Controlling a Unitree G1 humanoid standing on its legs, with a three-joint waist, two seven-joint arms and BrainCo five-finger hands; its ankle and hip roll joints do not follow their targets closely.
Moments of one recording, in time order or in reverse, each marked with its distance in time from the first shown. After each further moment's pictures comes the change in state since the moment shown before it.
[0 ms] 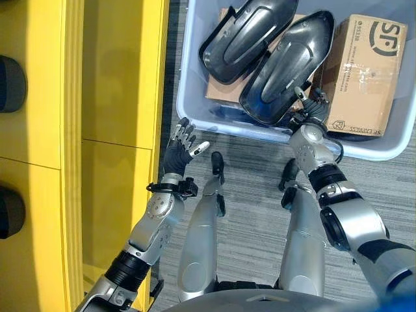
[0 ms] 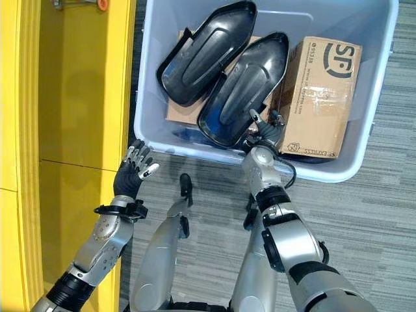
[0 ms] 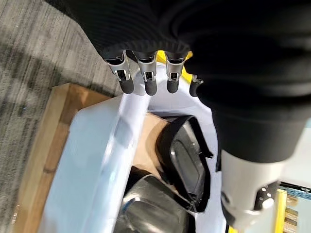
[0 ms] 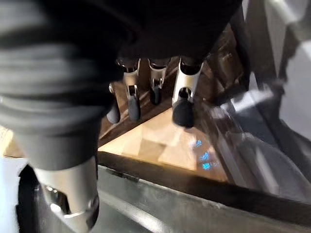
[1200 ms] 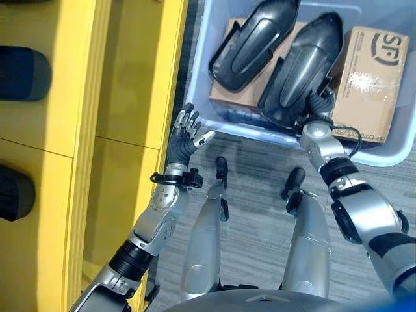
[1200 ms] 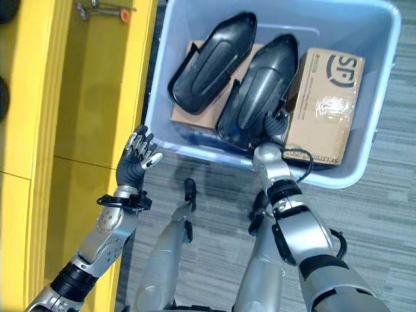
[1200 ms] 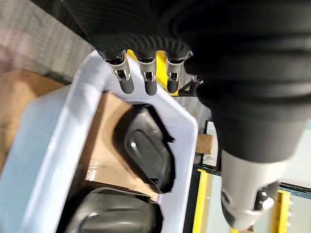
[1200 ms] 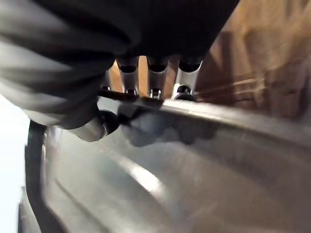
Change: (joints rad) left arm -0.063 0.001 -0.029 -0.007 0.000 -0.038 0.011; right arm 0.102 -0.082 0.113 -0.099 -0.245 0.107 0.038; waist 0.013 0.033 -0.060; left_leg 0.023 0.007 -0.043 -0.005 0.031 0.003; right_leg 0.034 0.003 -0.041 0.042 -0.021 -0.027
